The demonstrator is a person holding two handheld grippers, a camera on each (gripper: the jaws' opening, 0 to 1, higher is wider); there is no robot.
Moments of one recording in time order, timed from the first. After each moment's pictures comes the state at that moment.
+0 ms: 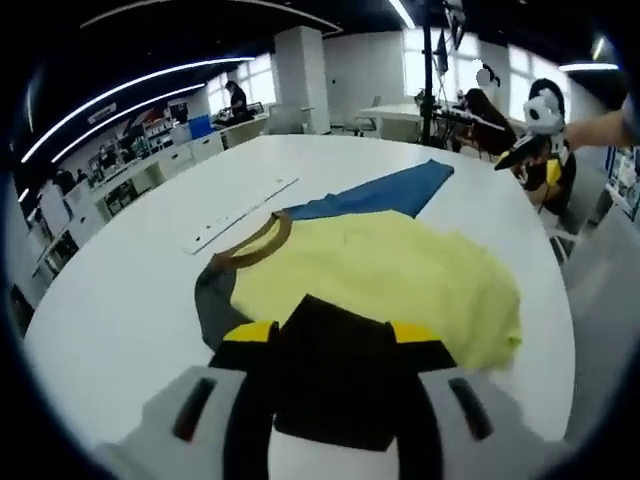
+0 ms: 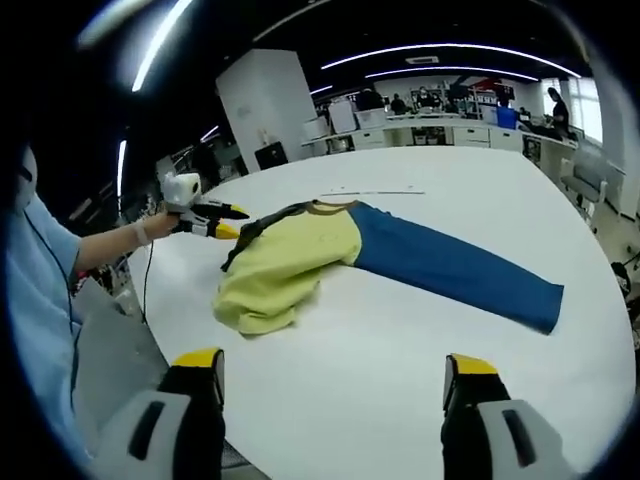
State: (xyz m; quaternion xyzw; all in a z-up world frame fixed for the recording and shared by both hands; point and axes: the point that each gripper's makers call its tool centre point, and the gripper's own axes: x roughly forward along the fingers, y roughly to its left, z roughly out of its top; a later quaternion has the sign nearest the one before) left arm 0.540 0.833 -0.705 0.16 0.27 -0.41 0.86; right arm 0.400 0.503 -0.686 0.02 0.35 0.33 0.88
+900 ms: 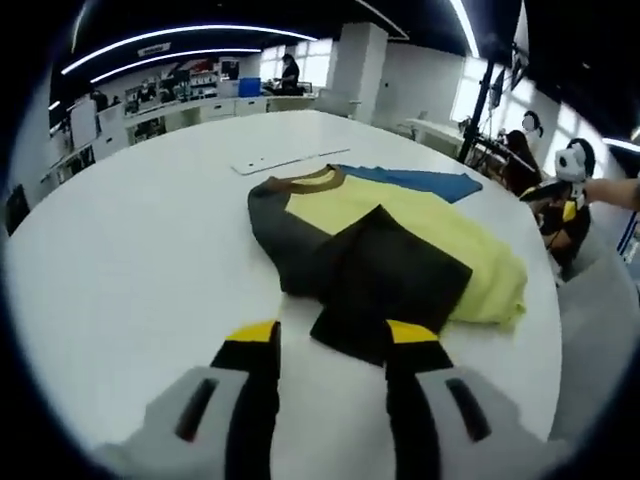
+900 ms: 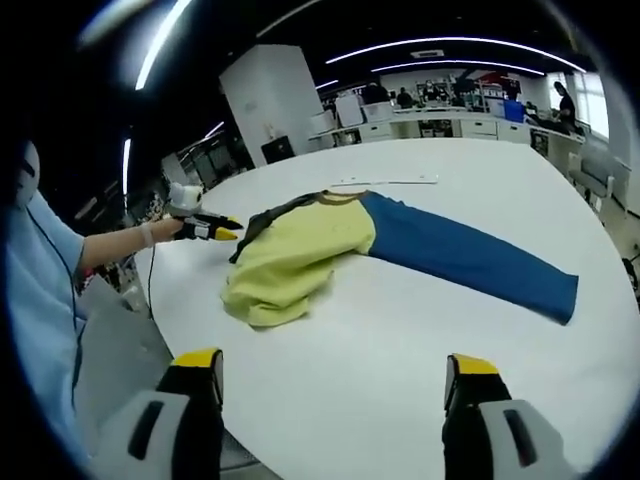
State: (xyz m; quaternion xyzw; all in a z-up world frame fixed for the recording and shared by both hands) left arm 0.527 0.902 -0.746 0.04 0.33 -0.36 0.87; right arm 0.388 0.516 -0.695 0.03 0.36 0.34 0.87
